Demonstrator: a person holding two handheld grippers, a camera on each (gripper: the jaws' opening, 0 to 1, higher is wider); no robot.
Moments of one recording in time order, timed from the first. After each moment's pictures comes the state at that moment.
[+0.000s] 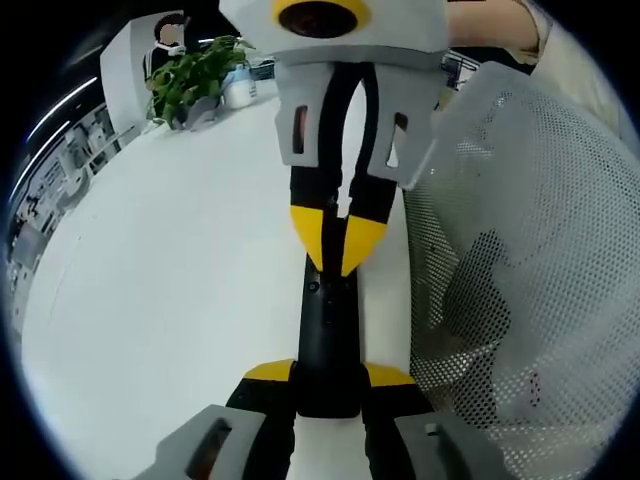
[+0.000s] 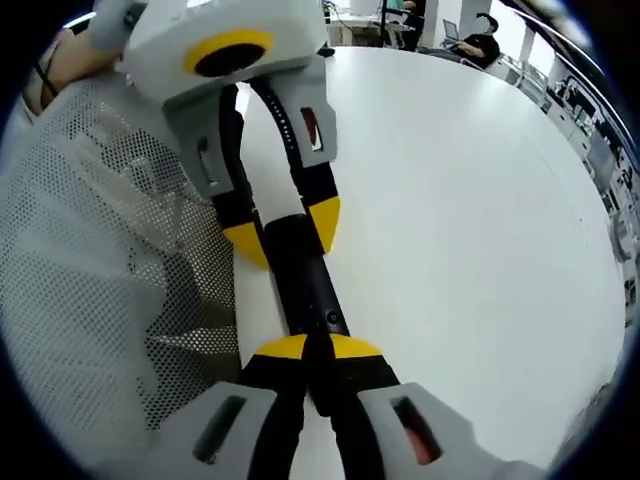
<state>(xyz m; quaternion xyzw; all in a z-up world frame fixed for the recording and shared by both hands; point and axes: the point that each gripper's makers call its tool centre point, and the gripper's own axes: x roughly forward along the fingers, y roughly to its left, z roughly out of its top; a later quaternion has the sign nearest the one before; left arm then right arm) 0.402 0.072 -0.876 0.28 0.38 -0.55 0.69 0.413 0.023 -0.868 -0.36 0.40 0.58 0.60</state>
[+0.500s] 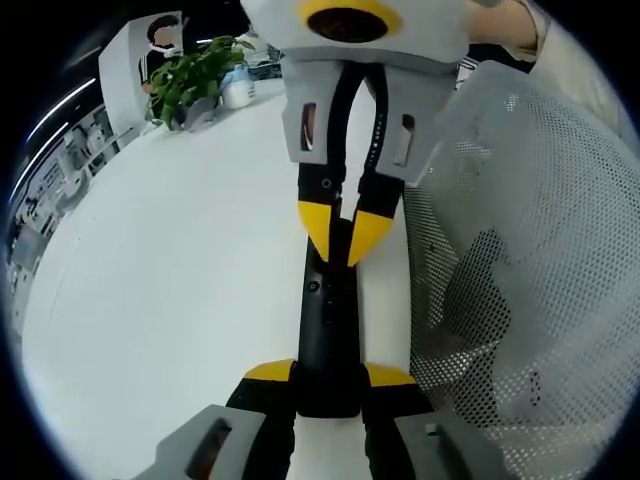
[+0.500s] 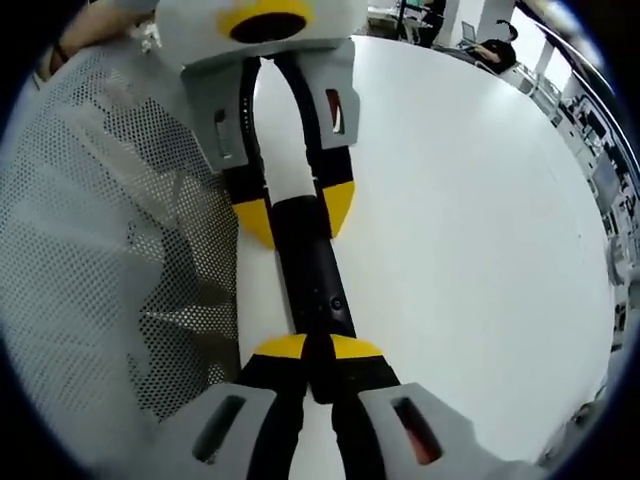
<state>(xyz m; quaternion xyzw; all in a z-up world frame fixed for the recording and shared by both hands) 0.402 0.072 -0.876 0.28 0.38 -0.55 0.68 0.409 0.019 -0.870 -0.41 0.40 0.58 0.58</state>
